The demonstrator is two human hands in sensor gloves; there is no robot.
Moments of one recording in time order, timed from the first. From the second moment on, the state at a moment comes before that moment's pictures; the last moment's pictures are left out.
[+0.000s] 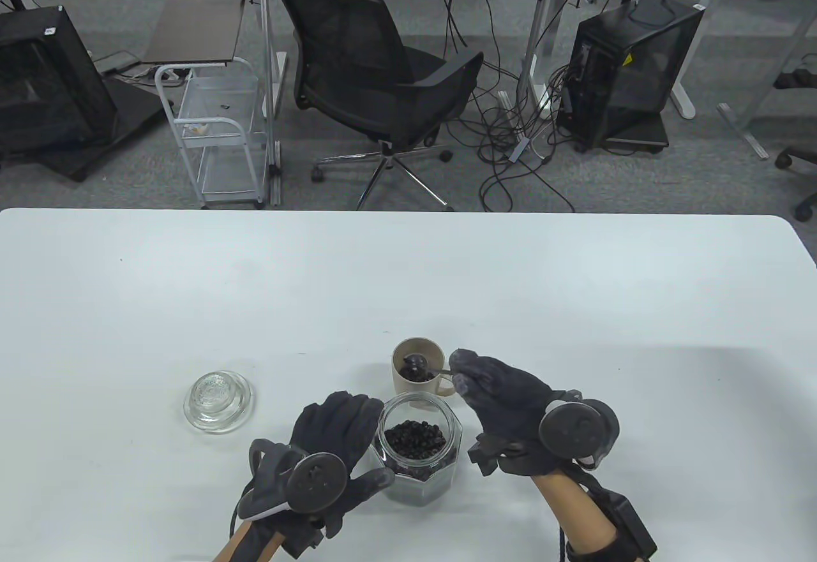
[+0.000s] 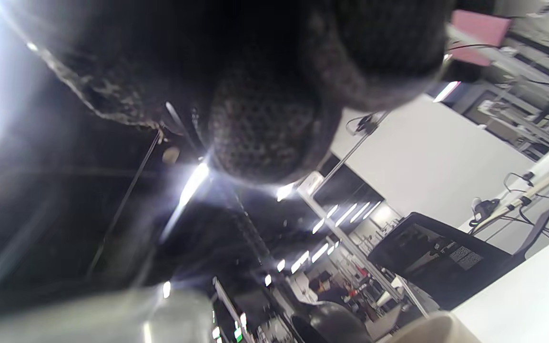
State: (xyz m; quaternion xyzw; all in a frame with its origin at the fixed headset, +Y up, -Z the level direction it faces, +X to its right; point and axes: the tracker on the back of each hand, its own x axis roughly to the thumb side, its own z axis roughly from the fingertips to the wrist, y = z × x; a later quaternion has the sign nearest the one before) left_hand -0.150 -0.709 -0.263 0.07 -0.27 0.13 0.95; right_hand 0.155 -0.666 -0.320 0.20 -0.29 0.81 0.47
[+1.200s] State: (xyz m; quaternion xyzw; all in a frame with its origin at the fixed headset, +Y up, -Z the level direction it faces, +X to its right) left_hand -0.150 -0.708 -0.263 0.07 -0.27 0.12 0.95; right_hand 0.117 -0.657 -0.308 0.33 -0.12 0.86 0.37
